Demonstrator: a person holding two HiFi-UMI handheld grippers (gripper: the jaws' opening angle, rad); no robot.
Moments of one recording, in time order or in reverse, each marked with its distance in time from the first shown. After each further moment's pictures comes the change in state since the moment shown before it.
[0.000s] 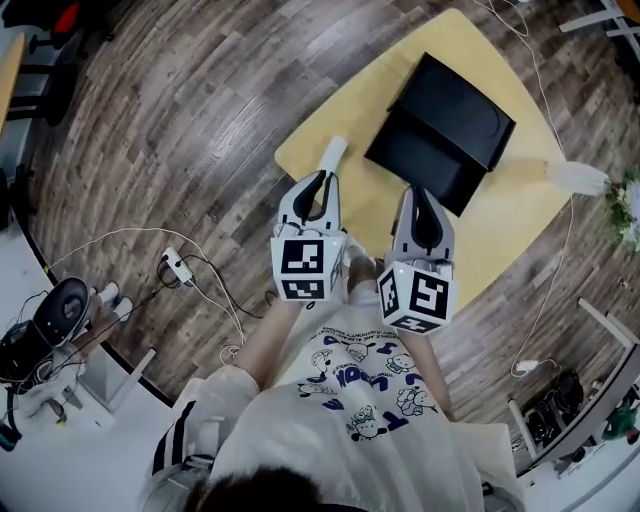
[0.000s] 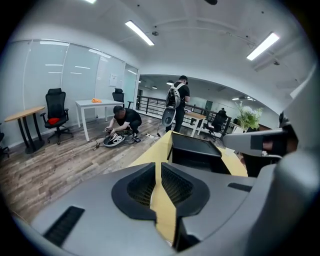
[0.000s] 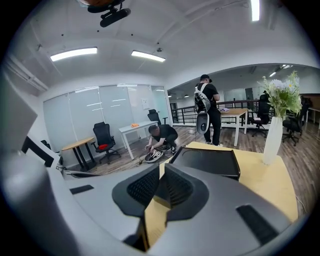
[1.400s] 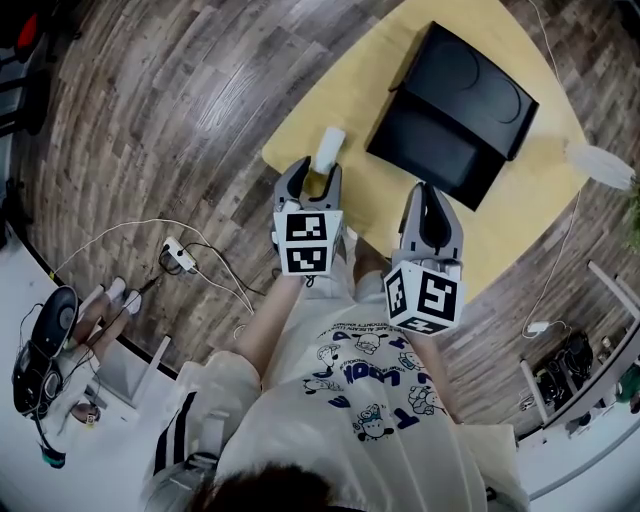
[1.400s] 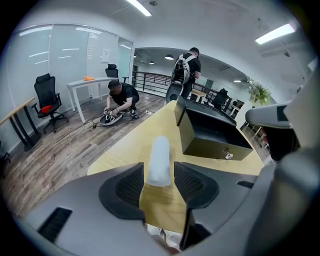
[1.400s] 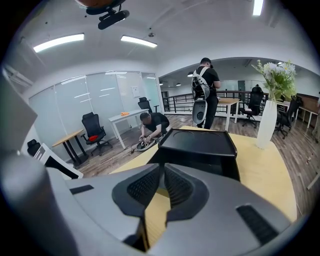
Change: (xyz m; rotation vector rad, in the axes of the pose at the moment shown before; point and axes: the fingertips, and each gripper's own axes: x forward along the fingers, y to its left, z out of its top) left arm 0.065 0.024 -0.086 0.027 0.282 -0.032; right arm 0.022 -0.023 -0.051 0.043 0.142 -0.100
